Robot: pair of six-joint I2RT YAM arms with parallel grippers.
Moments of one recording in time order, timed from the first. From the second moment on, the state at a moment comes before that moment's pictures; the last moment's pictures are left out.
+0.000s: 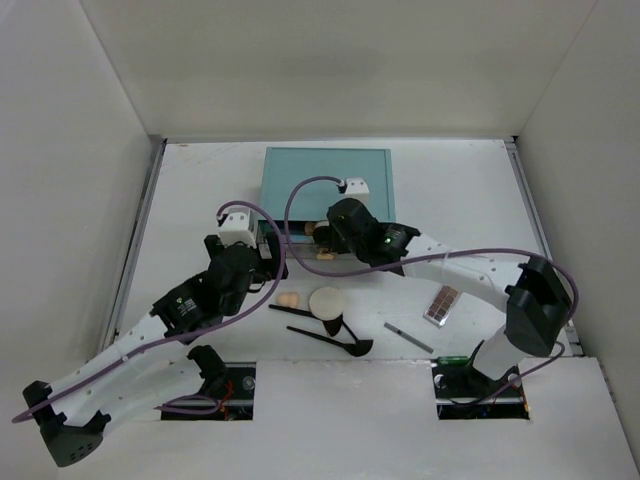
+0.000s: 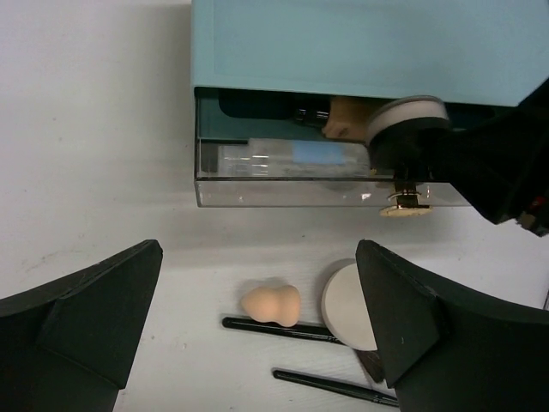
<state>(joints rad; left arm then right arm) -0.86 0.72 0.77 -0.56 -0.62 -0.53 0.92 1.58 1.23 -0.33 0.45 0.59</state>
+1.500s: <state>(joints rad) -1.33 2.05 1.65 -0.32 -0.16 -0.30 -0.23 0.52 0.86 -0.79 0.22 0.70</state>
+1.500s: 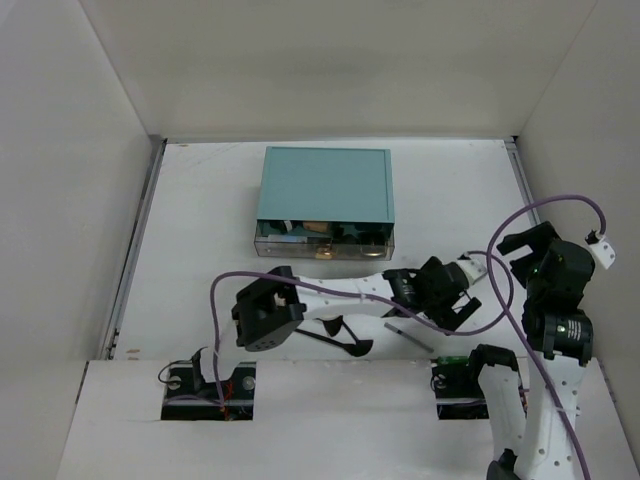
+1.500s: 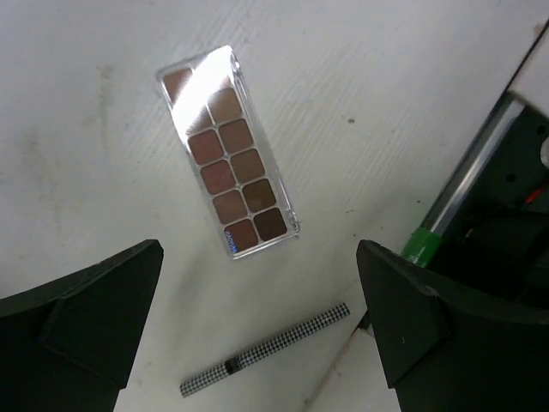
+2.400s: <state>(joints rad) -1.36 2.34 1.83 -0.37 -0.31 -0.30 -0.23 0.51 0.85 -0.80 0.16 0.69</state>
